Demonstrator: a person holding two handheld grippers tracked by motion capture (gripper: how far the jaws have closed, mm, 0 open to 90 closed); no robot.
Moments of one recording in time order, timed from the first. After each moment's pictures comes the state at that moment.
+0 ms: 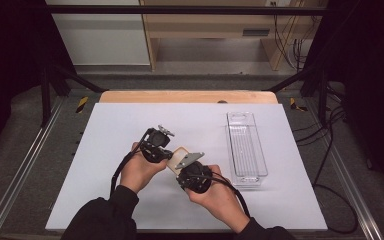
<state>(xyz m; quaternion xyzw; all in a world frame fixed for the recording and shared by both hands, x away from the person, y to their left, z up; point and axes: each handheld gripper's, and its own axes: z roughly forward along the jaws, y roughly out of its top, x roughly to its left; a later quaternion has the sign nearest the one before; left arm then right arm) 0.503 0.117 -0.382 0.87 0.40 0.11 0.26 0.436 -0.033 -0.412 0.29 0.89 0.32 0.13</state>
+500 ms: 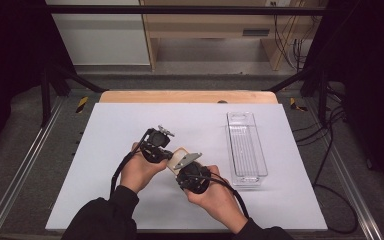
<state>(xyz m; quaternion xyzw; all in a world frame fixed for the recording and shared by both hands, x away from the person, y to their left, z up) 0.503 0.117 -0.382 0.87 0.41 0.11 0.26 0.436 -0.029 -0.414 0.30 0.89 0.31 0.13</state>
